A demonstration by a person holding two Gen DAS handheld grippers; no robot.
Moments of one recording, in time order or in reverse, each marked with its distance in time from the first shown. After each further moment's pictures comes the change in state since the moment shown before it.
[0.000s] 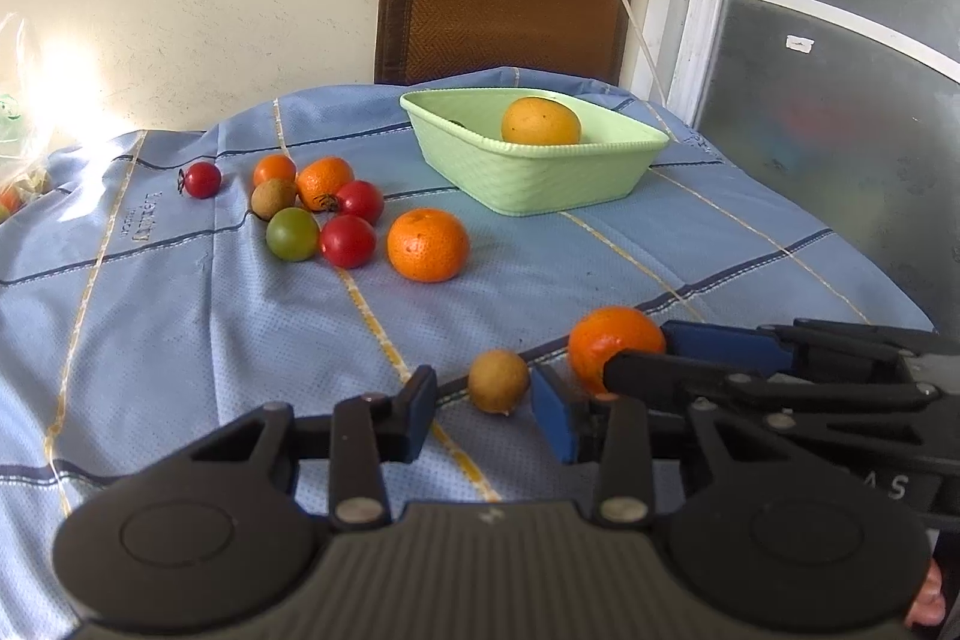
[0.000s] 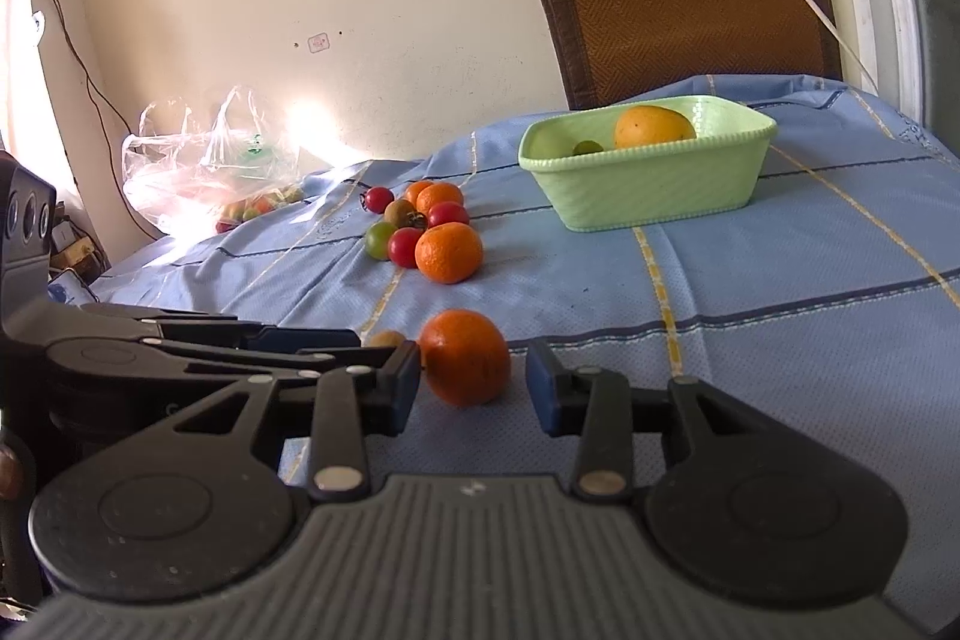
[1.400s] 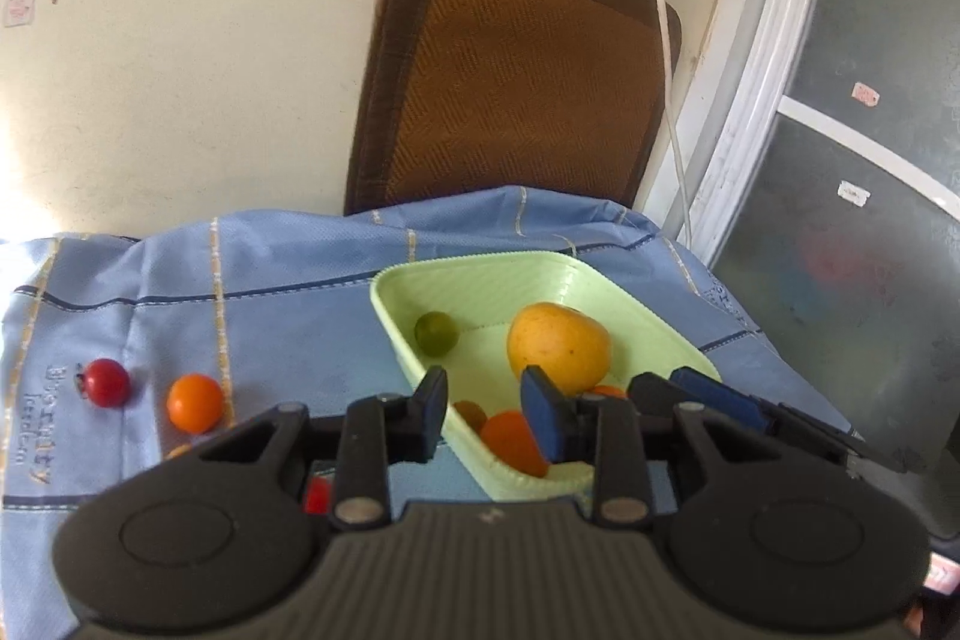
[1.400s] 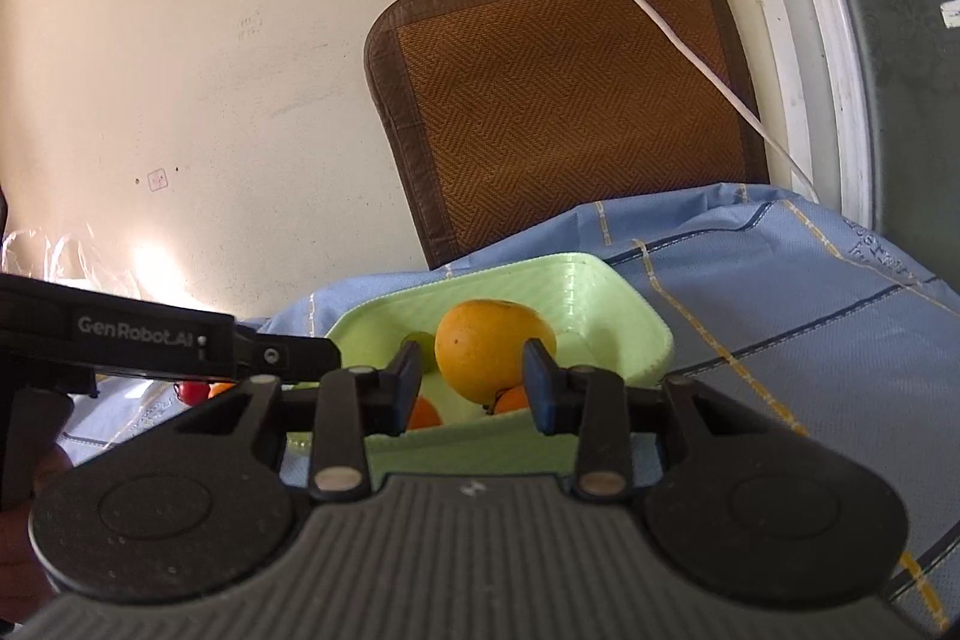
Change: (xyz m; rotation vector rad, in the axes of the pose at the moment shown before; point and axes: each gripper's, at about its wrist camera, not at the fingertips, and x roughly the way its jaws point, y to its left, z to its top) left arm 0.074 0.034 0.126 -0.116 -0.101 -0.059; right arm 0.059 -0.081 0.073 0.071 -0.219 -0.175
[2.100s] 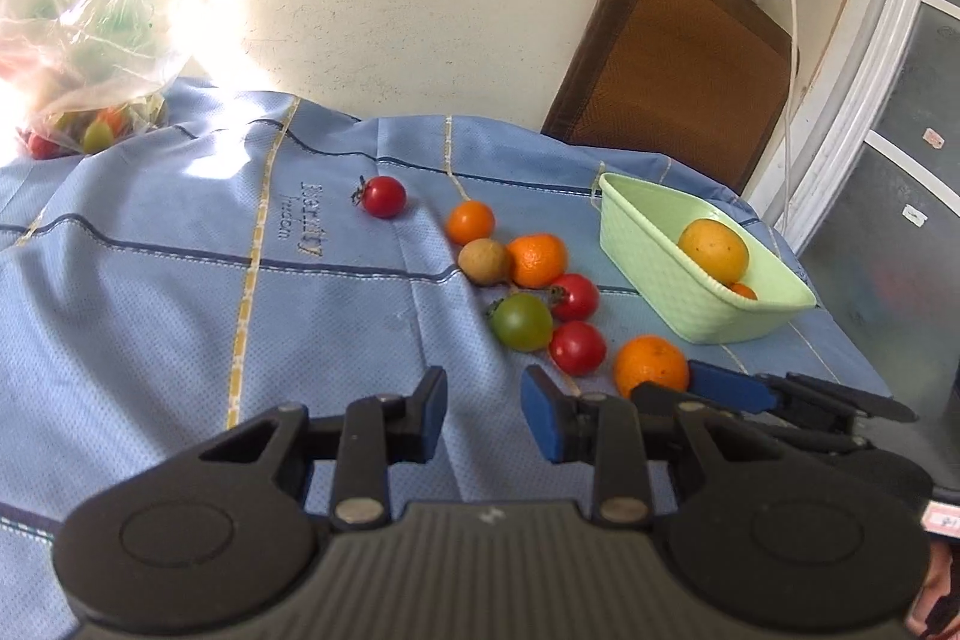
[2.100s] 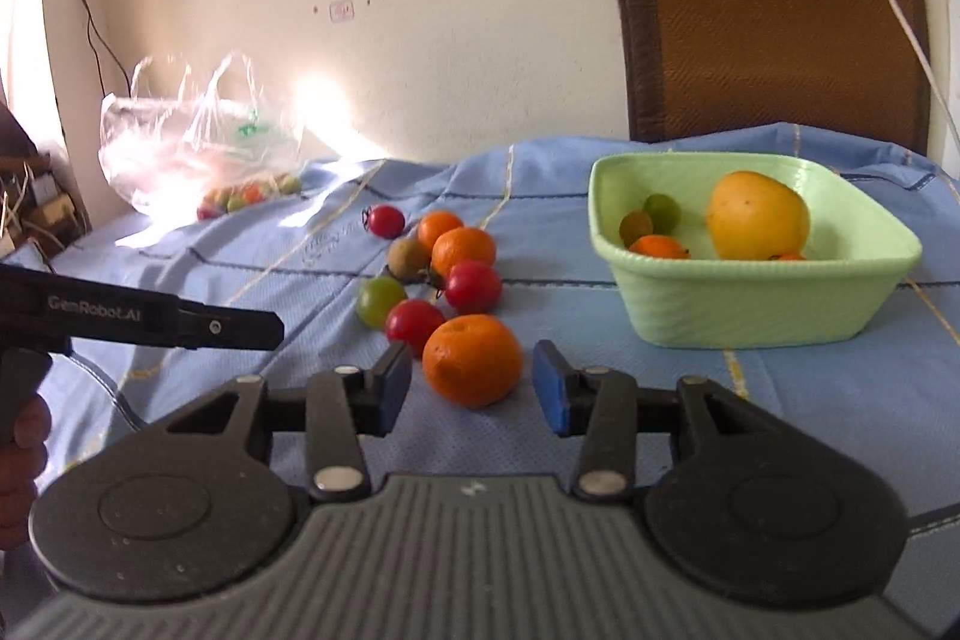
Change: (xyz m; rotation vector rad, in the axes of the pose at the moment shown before) left arm -0.087 0.087 -0.079 -0.159 0.035 0.116; right arm 0.004 0.106 -0.036 -0.221 0.271 0.183
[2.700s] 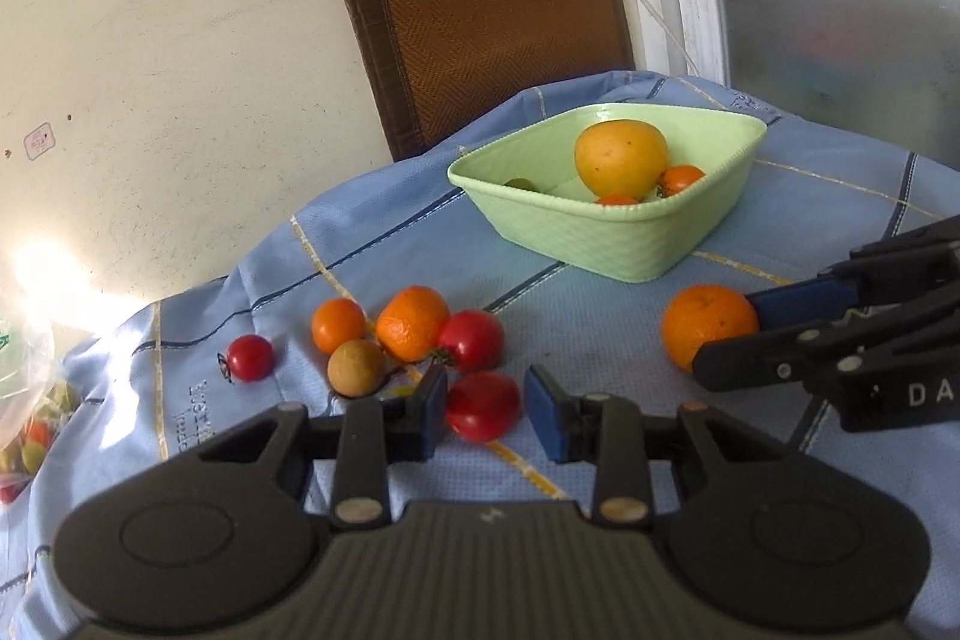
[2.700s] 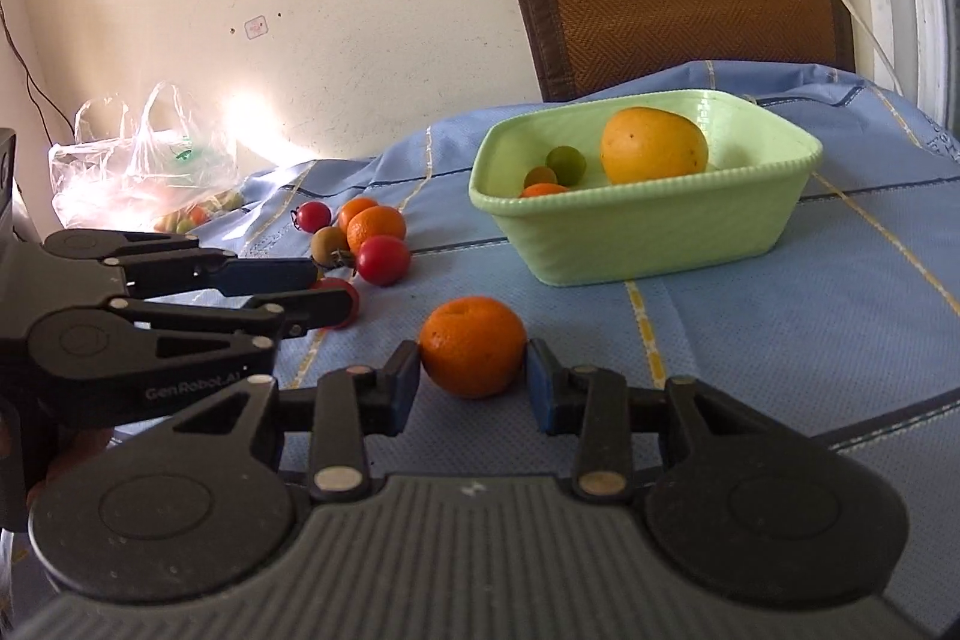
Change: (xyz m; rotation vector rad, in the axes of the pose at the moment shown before) left arm 0.057 -0.082 0.003 0.623 0.001 0.051; right arm -0.022 -0.039 -0.021 0.166 -0.003 -0.053
